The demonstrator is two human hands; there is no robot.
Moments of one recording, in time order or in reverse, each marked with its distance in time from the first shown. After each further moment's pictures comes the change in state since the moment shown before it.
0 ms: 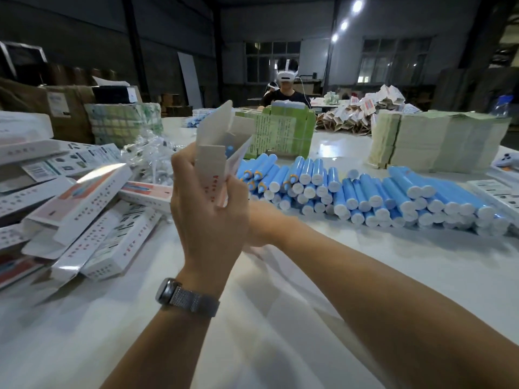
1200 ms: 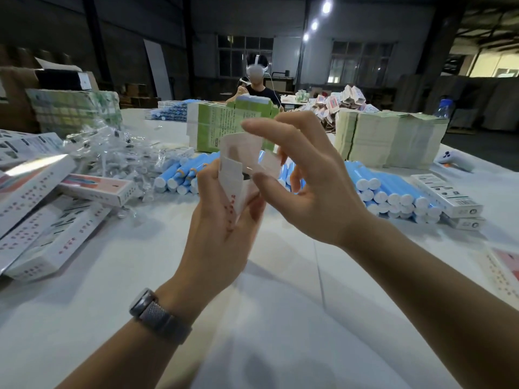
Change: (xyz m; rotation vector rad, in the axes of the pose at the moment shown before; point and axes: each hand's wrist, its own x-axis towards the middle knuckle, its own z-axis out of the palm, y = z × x) left_hand -0.042 0.027 0.026 -0.322 -0.524 -0.012; right_hand -0.154 0.024 -0.094 0.282 0.857 -0.229
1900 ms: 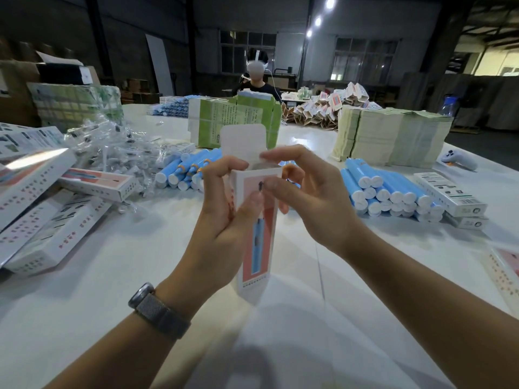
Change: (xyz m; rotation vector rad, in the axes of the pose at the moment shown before) left_hand -0.003 -0.006 0.001 -0.303 -0.118 -0.007; right_hand -0.023 0.015 0.018 0.664 0.003 0.403
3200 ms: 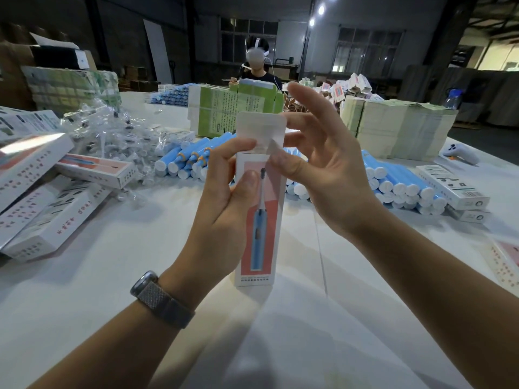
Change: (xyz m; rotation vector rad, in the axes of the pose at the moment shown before) left_hand -0.001 0.011 0.004 -0.094 0.085 -0.101; right_hand 0.010 -0.008 -0.005 0.064 -0.019 -0.088
